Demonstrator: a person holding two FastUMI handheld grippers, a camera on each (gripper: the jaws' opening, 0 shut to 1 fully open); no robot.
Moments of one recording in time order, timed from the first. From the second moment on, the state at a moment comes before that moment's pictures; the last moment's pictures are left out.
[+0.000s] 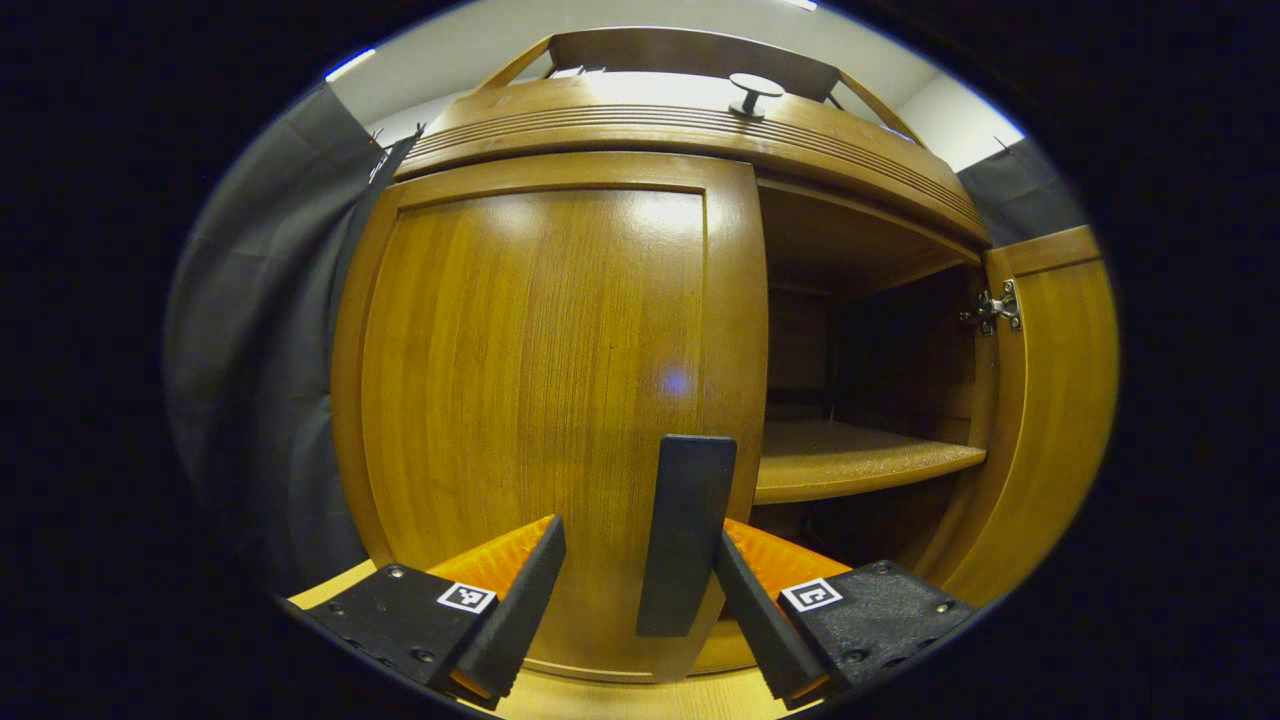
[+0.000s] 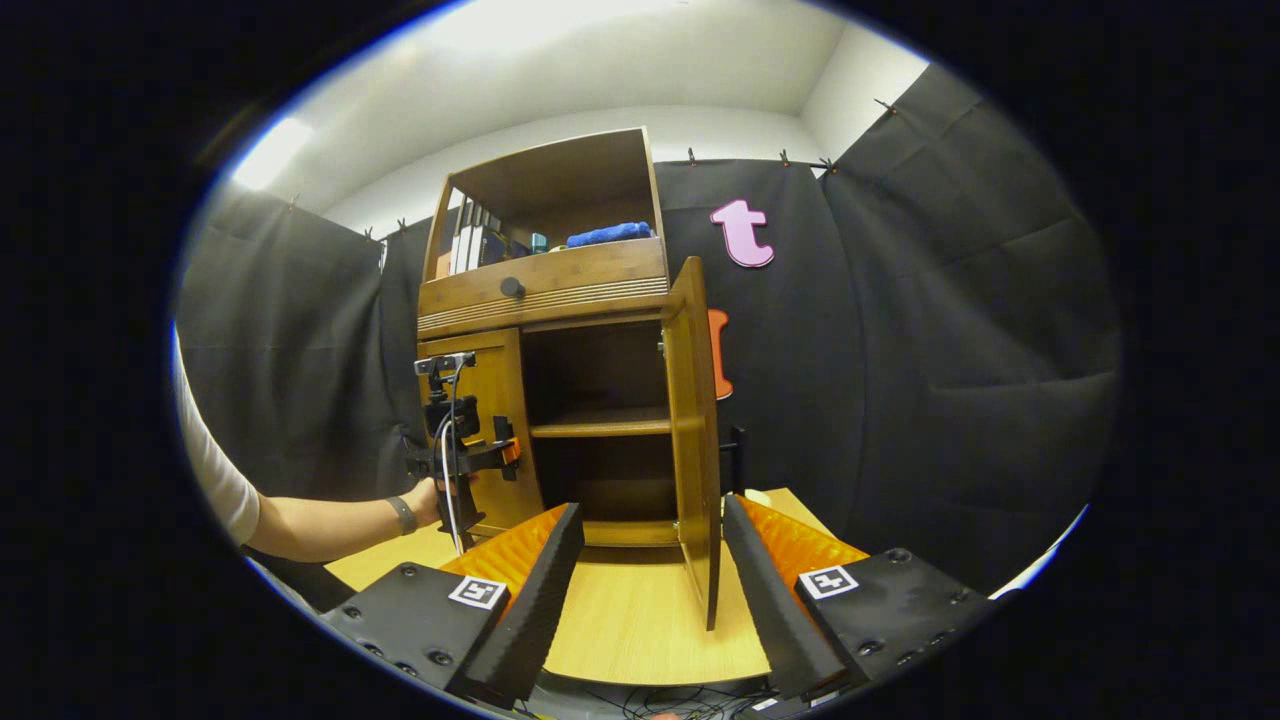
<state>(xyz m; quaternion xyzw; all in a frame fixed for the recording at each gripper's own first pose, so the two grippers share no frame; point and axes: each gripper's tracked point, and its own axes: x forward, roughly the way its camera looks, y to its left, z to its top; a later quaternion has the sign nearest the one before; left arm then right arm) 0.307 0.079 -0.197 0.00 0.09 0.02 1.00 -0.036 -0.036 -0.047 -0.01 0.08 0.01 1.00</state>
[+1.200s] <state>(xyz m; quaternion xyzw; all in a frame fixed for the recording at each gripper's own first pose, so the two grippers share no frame) 0.175 0.130 -0.151 0.01 0.13 0.04 0.99 -0.042 0.004 -0.048 -0.04 0.07 0.01 1.00</state>
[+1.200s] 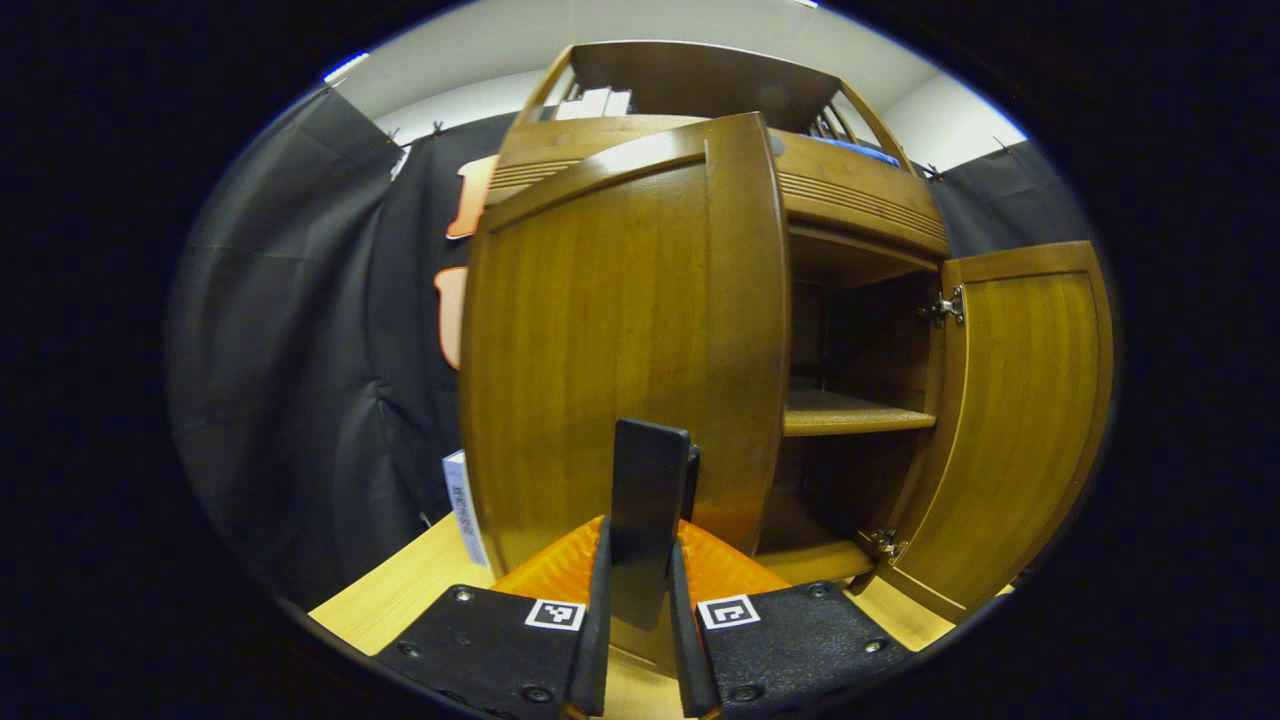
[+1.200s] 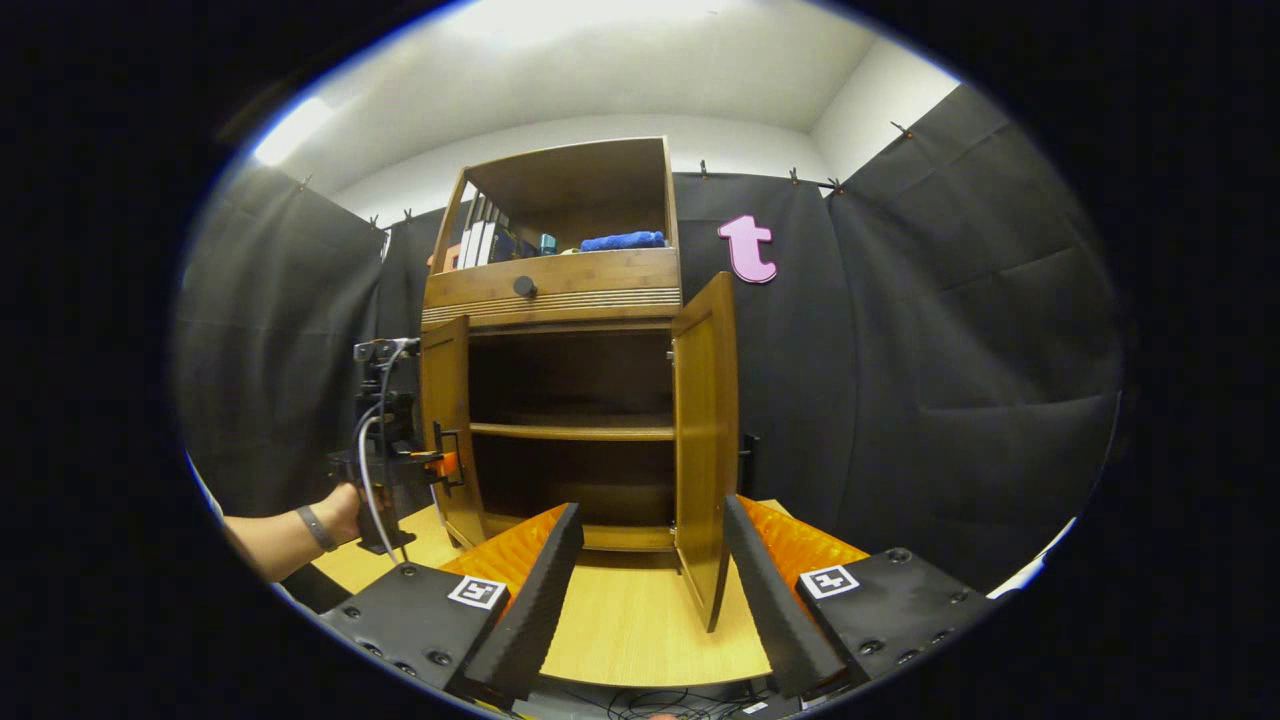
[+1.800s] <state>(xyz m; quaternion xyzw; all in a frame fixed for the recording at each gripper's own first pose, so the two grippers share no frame) 0.108 0.273 -0.124 0.01 0.08 0.07 0.99 0.002 -0.003 -0.052 -0.01 0.08 -0.02 1.00</state>
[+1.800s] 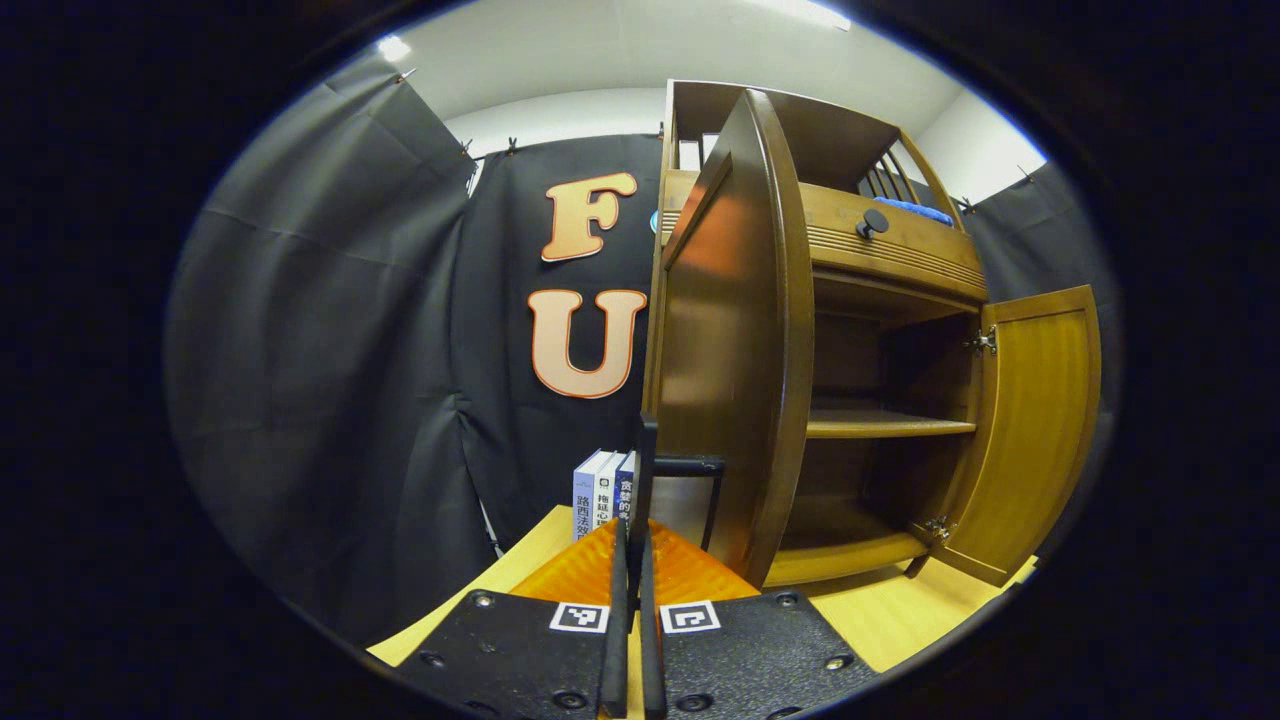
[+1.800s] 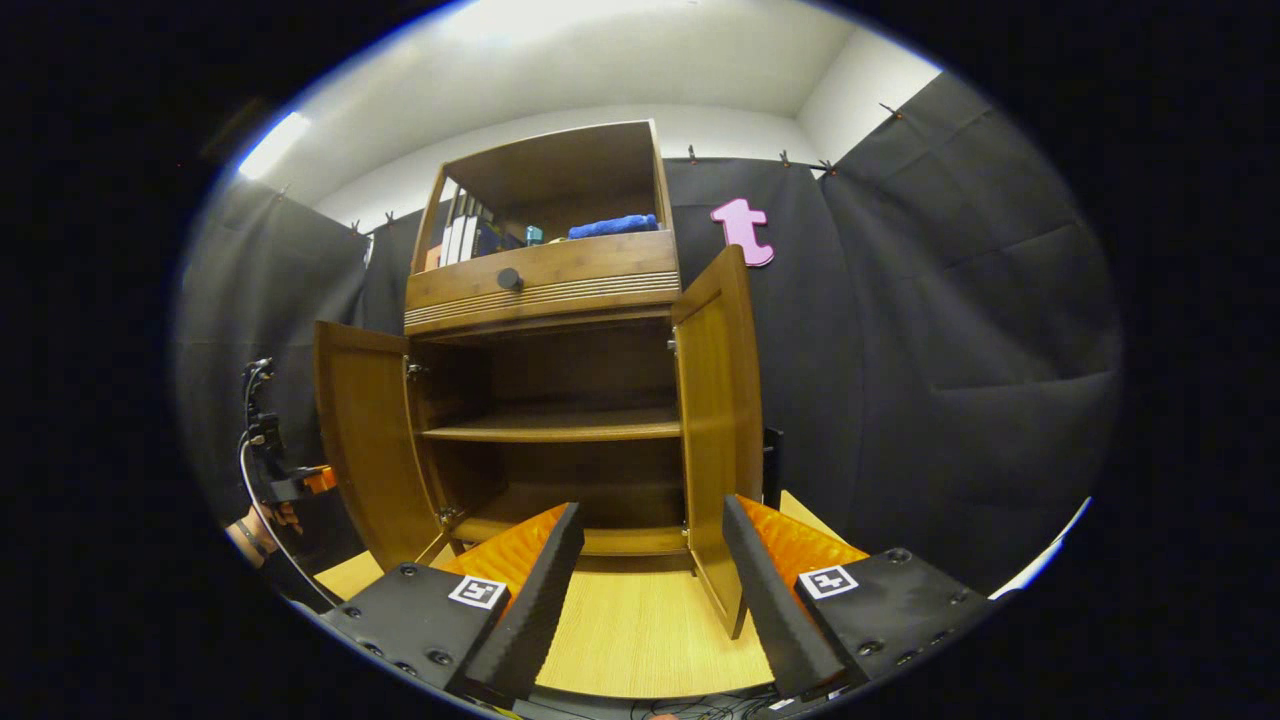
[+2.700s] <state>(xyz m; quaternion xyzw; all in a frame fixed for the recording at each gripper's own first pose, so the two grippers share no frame) 0.035 0.323 -0.143 0.01 0.12 -0.04 0.99 0.018 0.046 -0.061 -0.04 0.09 0.02 1.00</state>
